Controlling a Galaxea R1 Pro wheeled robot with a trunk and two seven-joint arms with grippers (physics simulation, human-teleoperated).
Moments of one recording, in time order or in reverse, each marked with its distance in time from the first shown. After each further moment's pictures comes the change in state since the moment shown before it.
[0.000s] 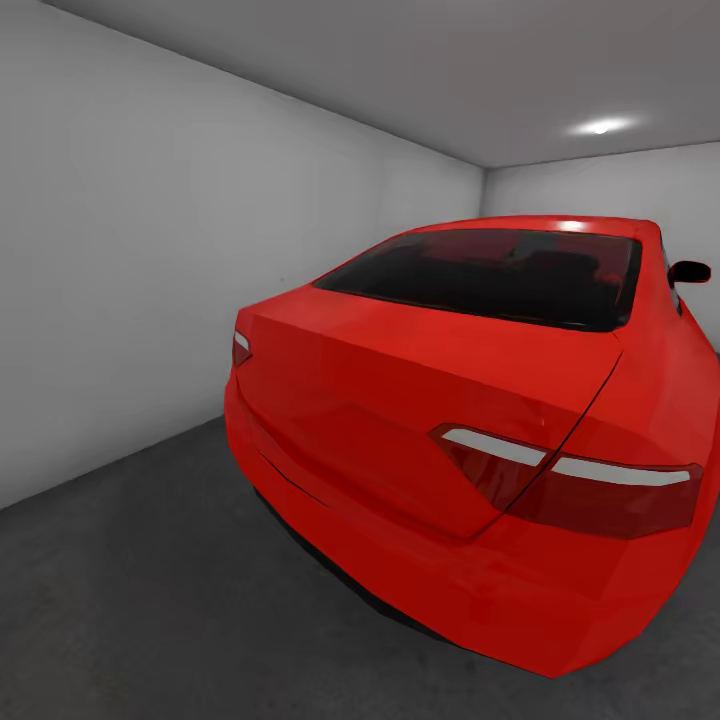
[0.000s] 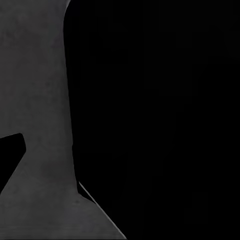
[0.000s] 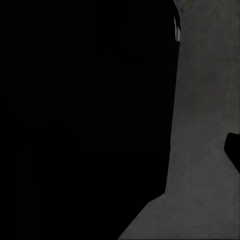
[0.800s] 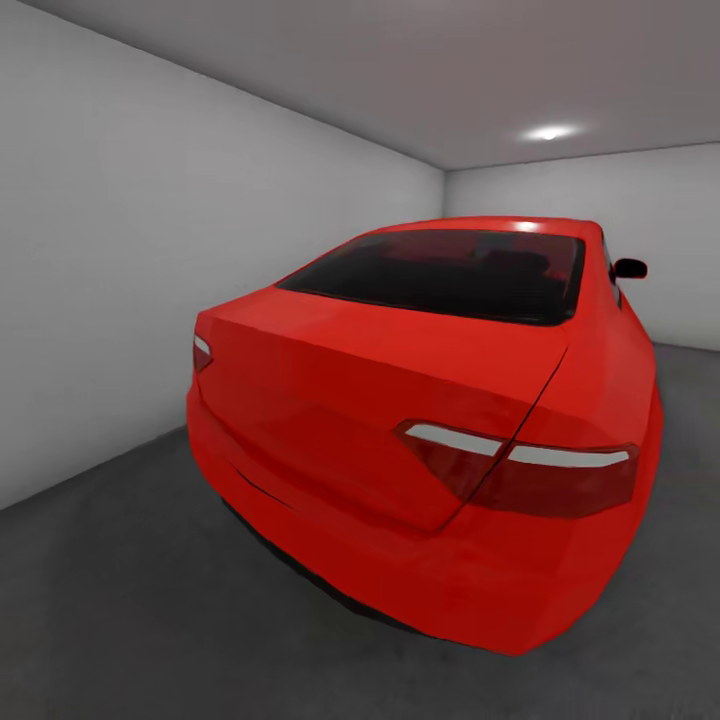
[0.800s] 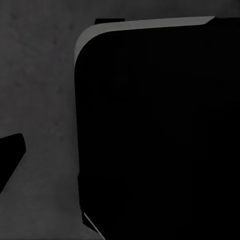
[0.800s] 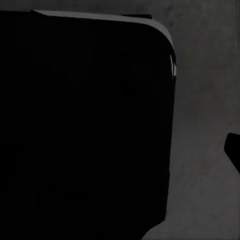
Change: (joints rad) left arm -0.001 0.008 0.002 -0.041 0.001 -0.046 -0.001; right arm -0.002 0.001 0.005 0.000 0.001 -0.094 -0.001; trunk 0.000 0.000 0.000
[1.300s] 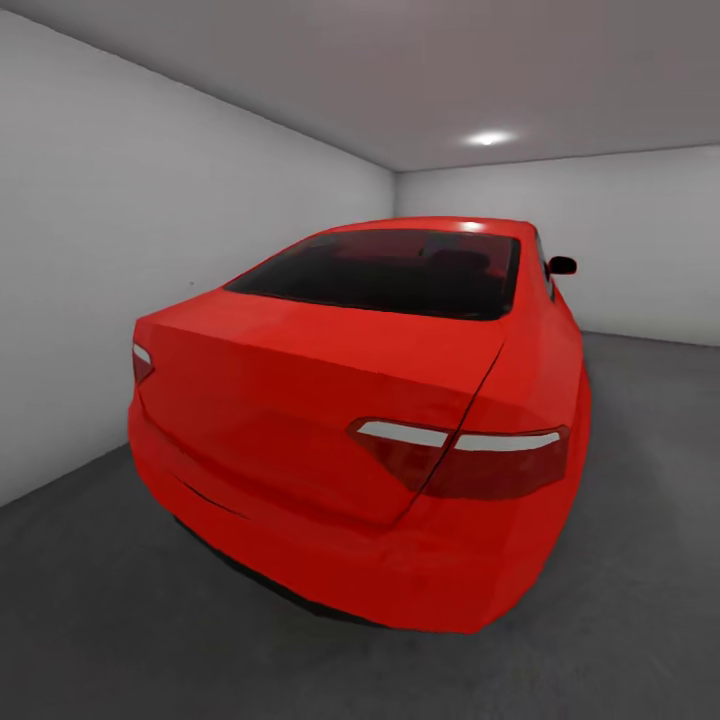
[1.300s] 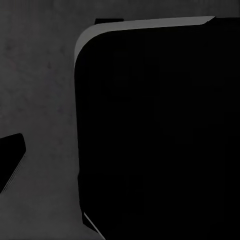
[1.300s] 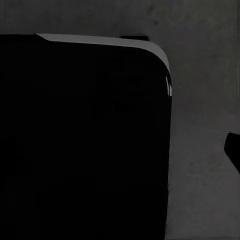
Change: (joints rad) left arm 0.000 0.000 0.000 0.000 0.000 0.000 0.000; right arm 0.000 -0.002 -0.002 0.001 -0.001 -0.067 0.000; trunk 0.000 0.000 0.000
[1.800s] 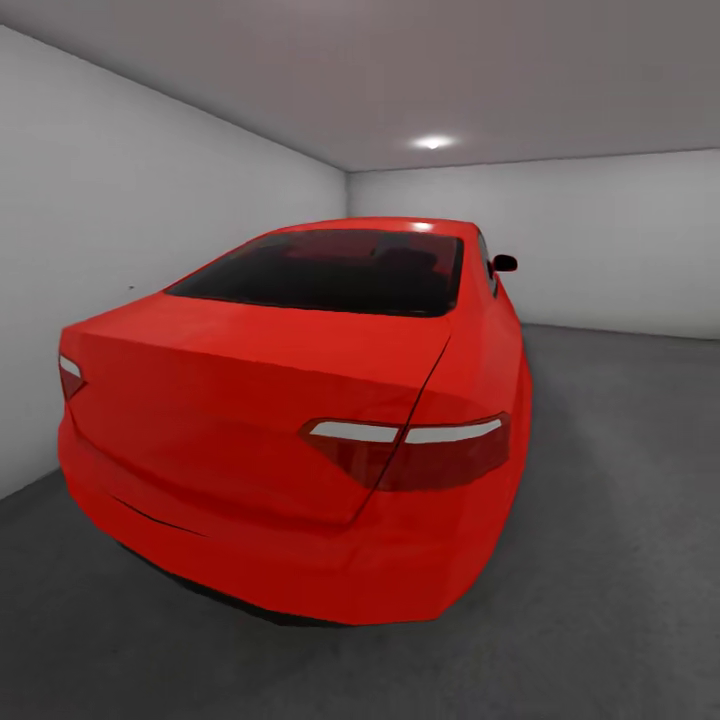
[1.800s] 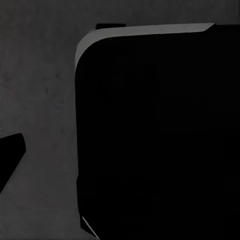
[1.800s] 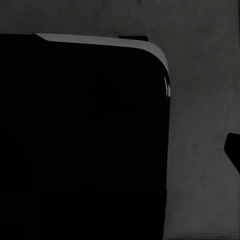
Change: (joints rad) left arm 0.000 -0.001 0.007 0.001 0.006 -0.017 0.002; right arm 0.000 -0.002 0.001 0.000 0.003 0.000 0.000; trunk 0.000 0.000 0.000
